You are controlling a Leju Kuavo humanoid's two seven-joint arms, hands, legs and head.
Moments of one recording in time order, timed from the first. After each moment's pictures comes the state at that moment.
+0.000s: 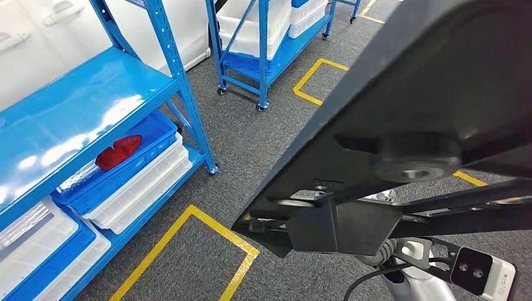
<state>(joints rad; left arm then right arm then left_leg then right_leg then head) -0.03 0.10 -0.10 -0.18 0.51 0.20 -0.24 -0.28 -0.21 0.43 -1.93 -0.18 0.39 -0.69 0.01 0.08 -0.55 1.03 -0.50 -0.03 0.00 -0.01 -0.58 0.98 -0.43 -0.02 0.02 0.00</state>
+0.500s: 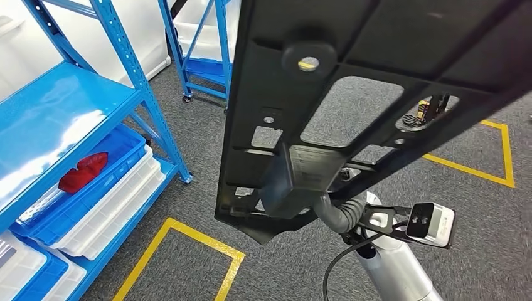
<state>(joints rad) -0.03 0.07 -0.09 -0.18 0.52 0.16 -0.29 -0.41 -0.12 0.48 -1.71 -0.22 0.38 -0.65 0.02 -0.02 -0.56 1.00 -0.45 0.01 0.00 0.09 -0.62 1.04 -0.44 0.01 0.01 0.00</state>
